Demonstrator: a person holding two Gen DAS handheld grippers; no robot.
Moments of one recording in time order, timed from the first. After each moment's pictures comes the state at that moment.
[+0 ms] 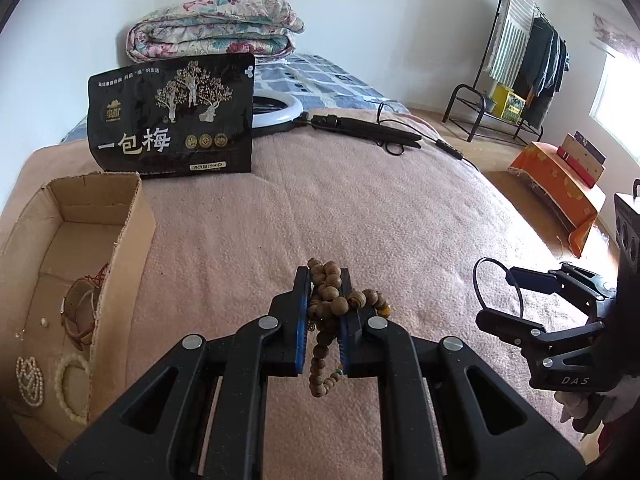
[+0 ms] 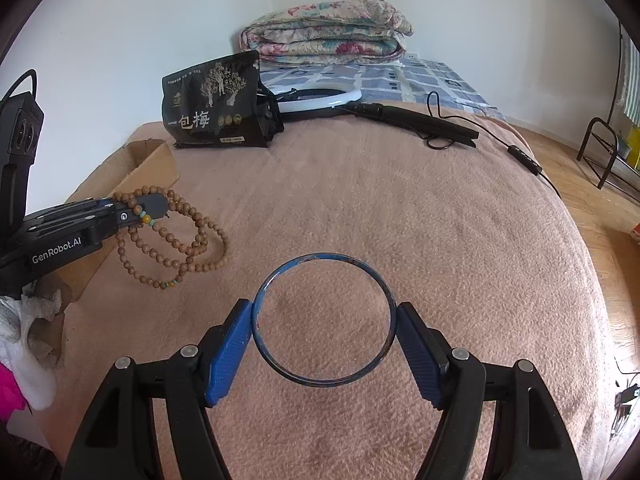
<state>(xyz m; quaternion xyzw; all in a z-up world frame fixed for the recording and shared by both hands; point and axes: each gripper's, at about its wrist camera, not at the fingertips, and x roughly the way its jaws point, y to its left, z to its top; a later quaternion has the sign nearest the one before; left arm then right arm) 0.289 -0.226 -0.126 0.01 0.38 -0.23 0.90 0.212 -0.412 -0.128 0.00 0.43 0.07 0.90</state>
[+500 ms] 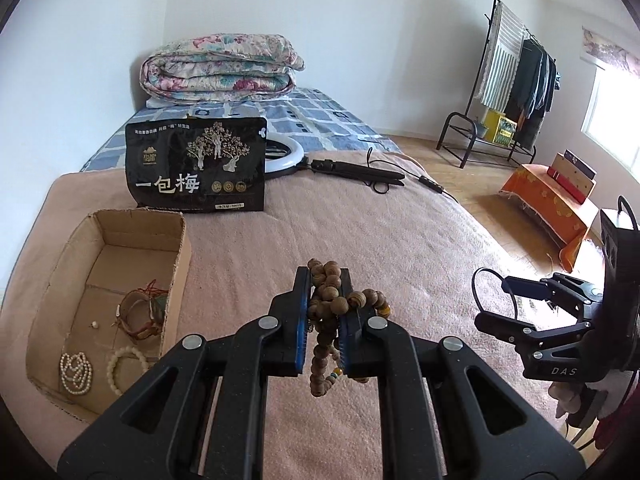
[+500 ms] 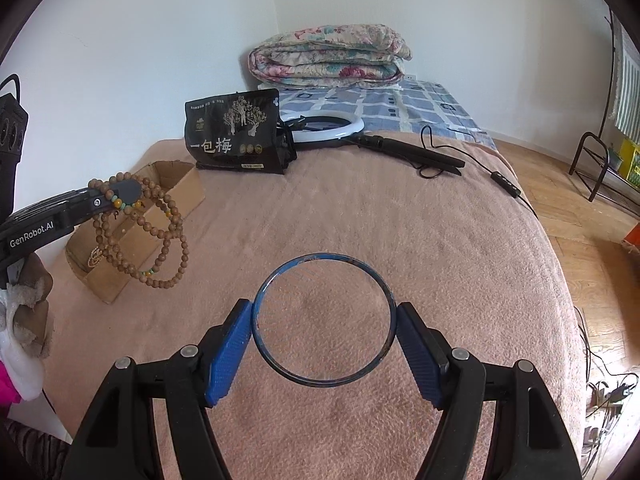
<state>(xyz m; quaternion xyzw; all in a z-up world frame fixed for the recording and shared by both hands) 0.237 -0.193 -0.057 -0.01 0.34 -0.22 0.91 0.169 -0.402 -0.075 -0.01 0.40 0.06 0.91</state>
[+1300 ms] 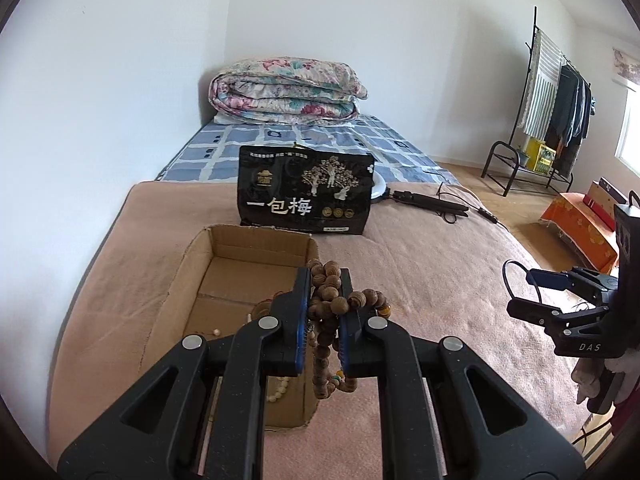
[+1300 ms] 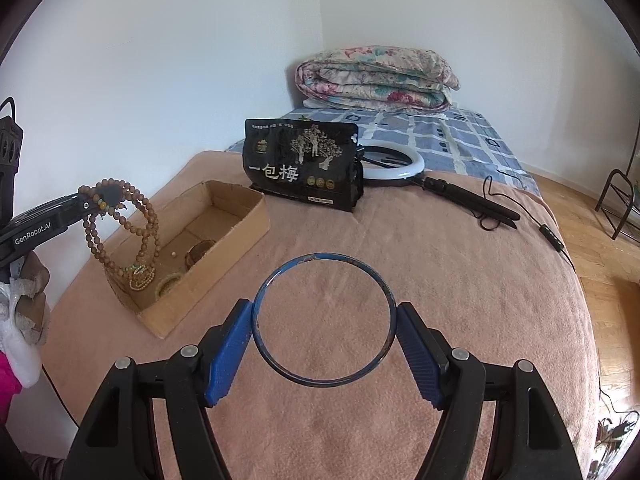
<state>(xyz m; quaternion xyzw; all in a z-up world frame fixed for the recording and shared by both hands) 0.235 -0.064 -0.027 -0.02 0.31 -0.14 0.94 0.194 -0.311 -0.042 -0.03 0.37 0.12 0.92</state>
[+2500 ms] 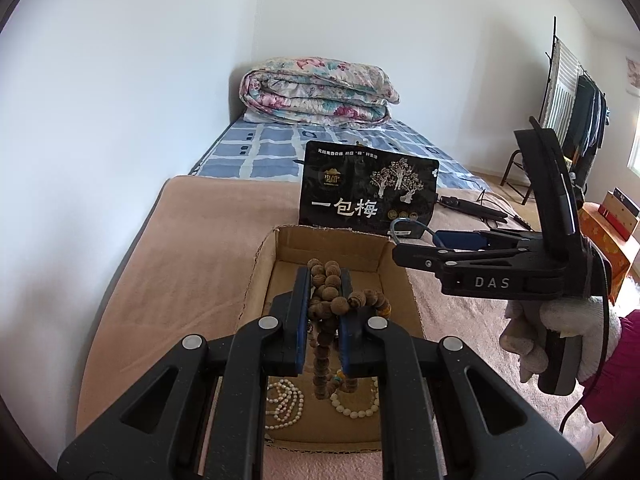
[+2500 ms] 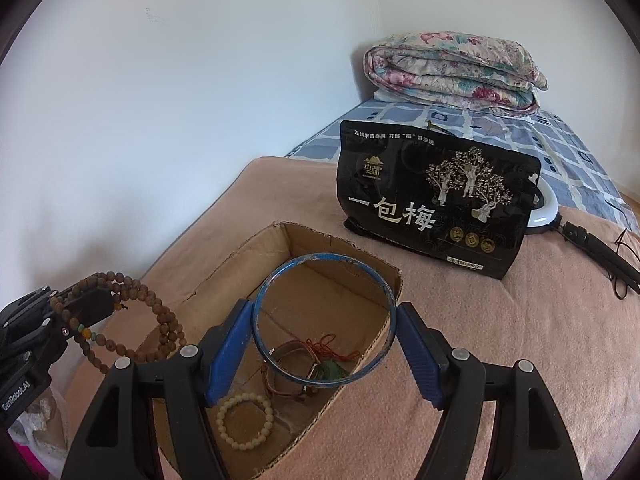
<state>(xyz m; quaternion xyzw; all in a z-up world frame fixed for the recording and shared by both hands) 0.268 0.021 -0.055 -0.03 0.30 -0.12 0.95 0.344 -0.150 -0.079 -0.01 0.39 0.21 0.90</state>
